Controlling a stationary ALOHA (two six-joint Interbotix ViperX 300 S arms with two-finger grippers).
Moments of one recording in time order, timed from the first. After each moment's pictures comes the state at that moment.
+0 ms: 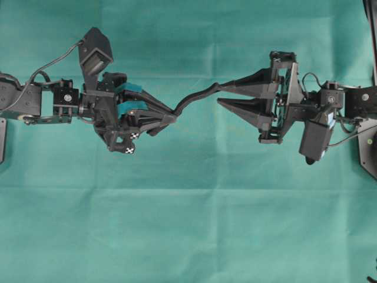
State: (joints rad) left arm 0.04 -0.19 0.82 -0.02 -0.39 -0.58; right arm -0.13 -0.19 1.05 -0.06 -0.85 -0.63
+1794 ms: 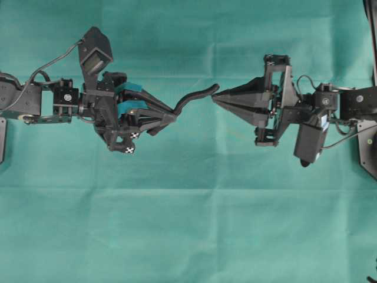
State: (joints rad) left arm 0.05 -0.19 0.82 -0.02 -0.40 -0.58; right arm -0.12 -0.15 1.02 -0.06 -0.85 -0.63
